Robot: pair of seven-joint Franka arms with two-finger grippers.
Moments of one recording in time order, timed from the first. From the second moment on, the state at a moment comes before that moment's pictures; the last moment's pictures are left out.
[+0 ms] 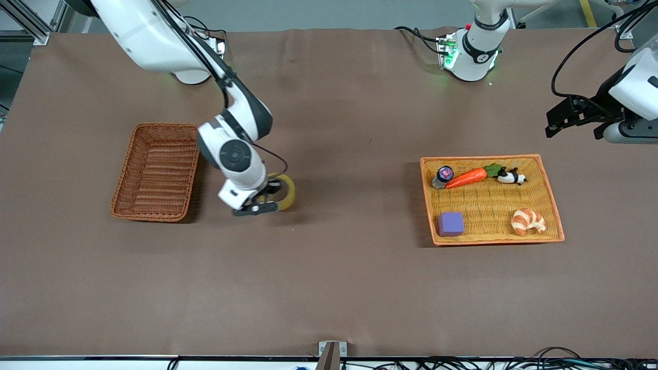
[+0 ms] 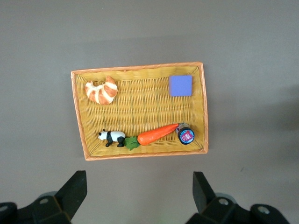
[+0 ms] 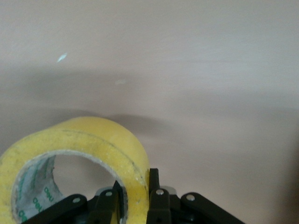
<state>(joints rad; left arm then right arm) -0.04 0.01 -0.08 -1.52 -0.01 1.53 -0.07 0.26 0.49 0.25 -1.78 -0.19 2.13 0.49</state>
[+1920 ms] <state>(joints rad) -0.03 -0.01 -0.08 -1.55 -0.01 1.58 -0.07 0.16 0.16 -0.25 -2.27 -0.08 2.33 -0.28</state>
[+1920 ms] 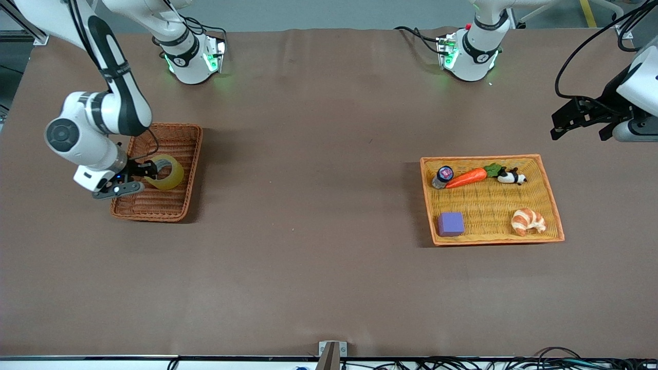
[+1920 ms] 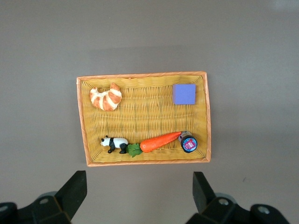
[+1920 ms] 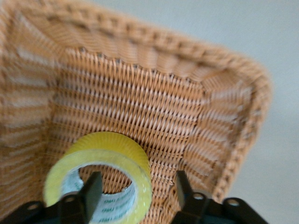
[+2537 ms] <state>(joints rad) -0.03 -0.01 -0.08 -1.55 -0.01 1.58 -0.07 0.14 0.07 -0.13 -1.71 -0.06 1.81 0.06</state>
